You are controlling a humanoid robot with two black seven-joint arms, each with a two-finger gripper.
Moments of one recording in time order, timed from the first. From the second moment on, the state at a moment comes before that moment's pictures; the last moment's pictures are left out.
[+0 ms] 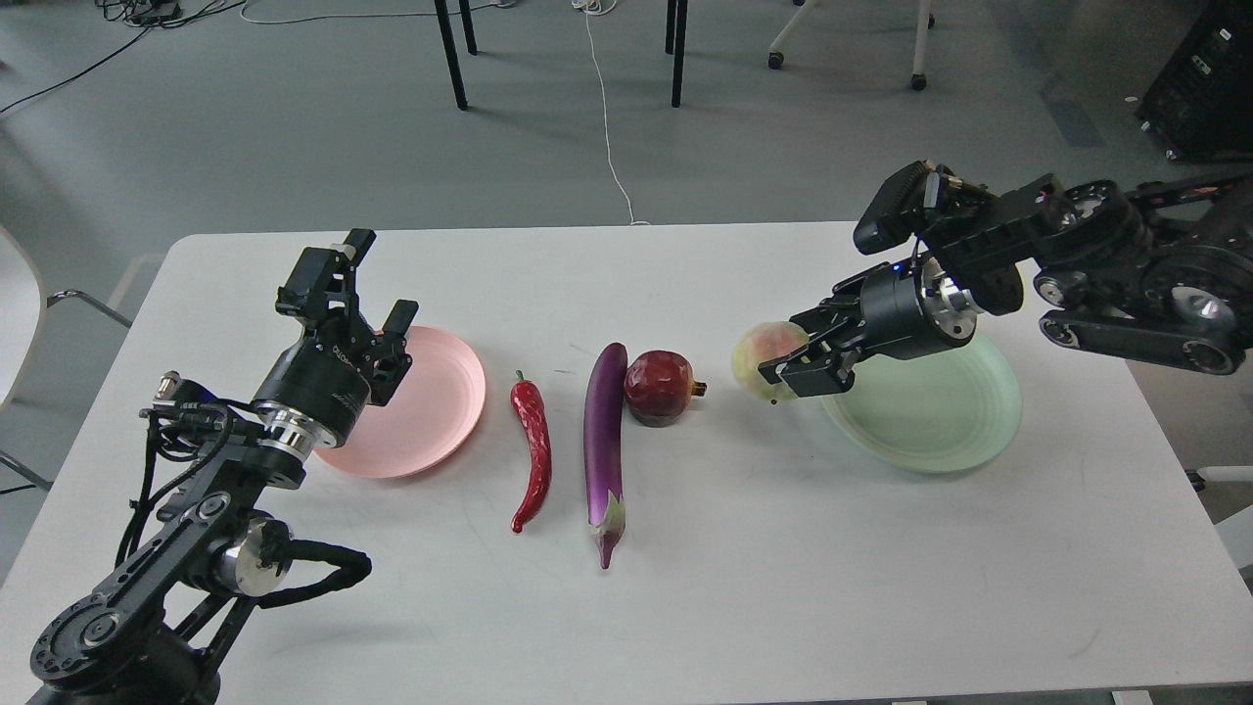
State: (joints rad) left arm -0.13 0.26 -1.17 -1.39 0.81 -0.02 -0.27; right arm 1.68 -0.50 -0.78 1.20 -1.32 0.08 0.49
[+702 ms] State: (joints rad) left arm -0.13 0.26 -1.16 -1.40 0.81 -0.03 -0.27; right arm 1.44 -0.69 -0.77 1.04 -1.48 0.07 0.49
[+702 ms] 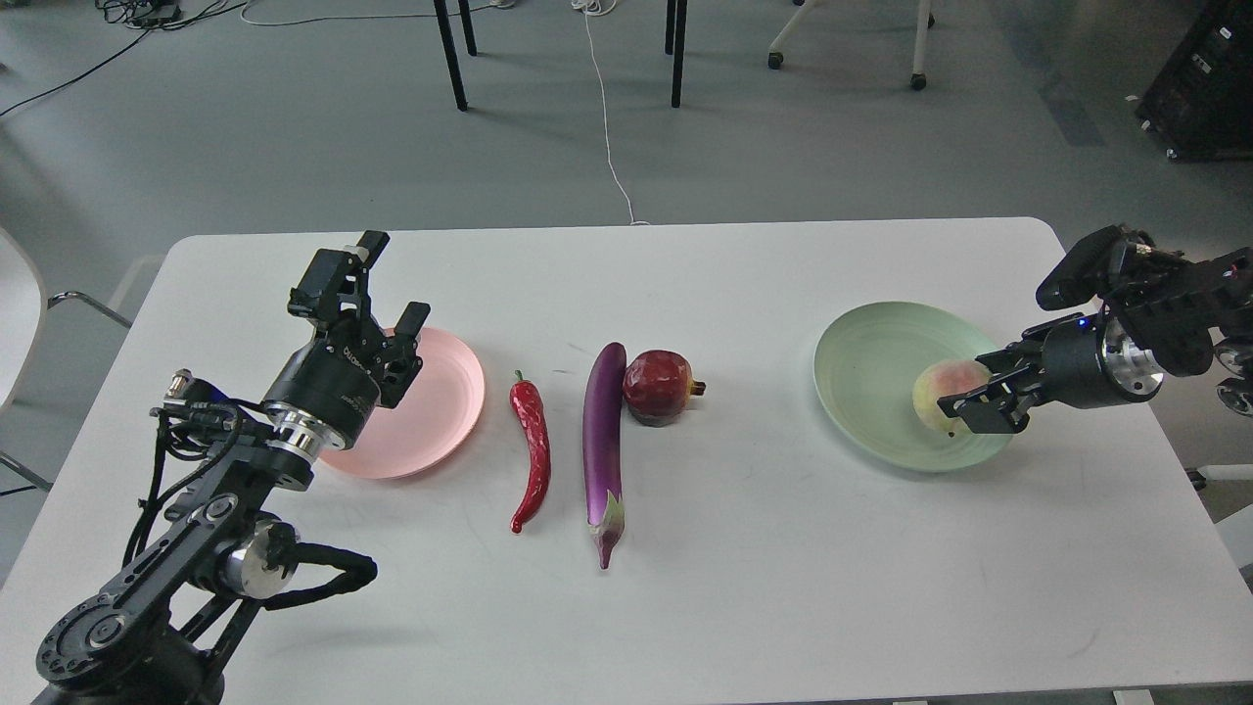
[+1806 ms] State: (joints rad) left arm -0.13 0.26 -1.16 -1.40 0.81 -0.03 -0.27; right arm 1.56 -0.20 -0.78 0.92 -1.20 0.07 0.49
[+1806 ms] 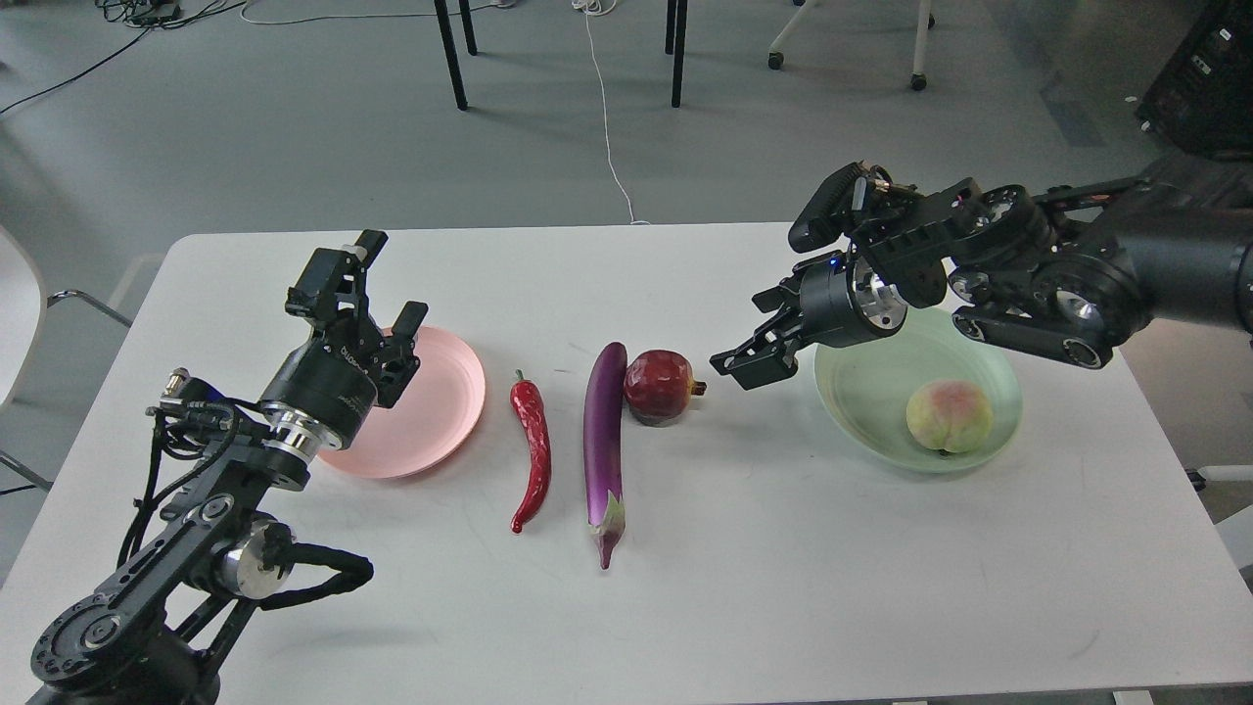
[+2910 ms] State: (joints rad) left arm -0.13 0.27 -1.16 -1.41 0.81 -0.03 -0.27; right arm 1.40 0.00 -0.85 0.67 -1.16 -0.10 0.49
